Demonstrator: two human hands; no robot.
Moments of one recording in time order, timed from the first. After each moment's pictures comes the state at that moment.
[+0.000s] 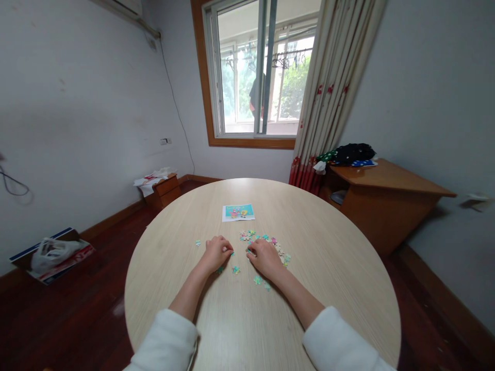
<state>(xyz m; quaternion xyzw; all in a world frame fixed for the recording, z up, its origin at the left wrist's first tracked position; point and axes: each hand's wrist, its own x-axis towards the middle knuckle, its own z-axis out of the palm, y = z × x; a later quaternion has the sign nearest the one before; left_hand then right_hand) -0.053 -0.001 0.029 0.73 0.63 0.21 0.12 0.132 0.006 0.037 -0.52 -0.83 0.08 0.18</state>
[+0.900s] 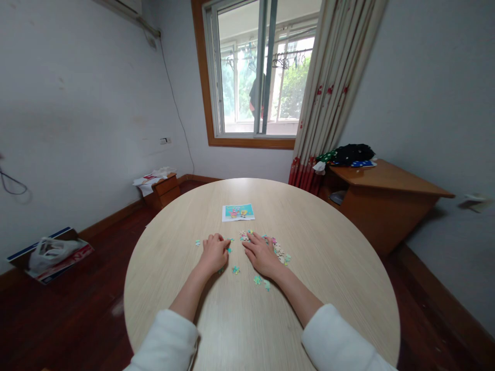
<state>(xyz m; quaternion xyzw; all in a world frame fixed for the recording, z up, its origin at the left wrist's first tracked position) -0.046 -0.008 0.035 0.73 0.68 0.12 0.03 0.135 0.009 0.032 -0.47 -0.86 0.09 0.17</state>
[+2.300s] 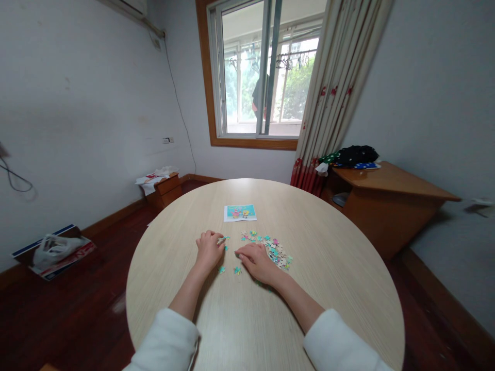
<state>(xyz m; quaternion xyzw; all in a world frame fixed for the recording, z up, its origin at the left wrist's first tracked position) -0.060 -0.002 0.033 0.64 0.74 0.22 0.01 0.124 -0.002 0.030 -0.37 -0.88 0.16 0.24</state>
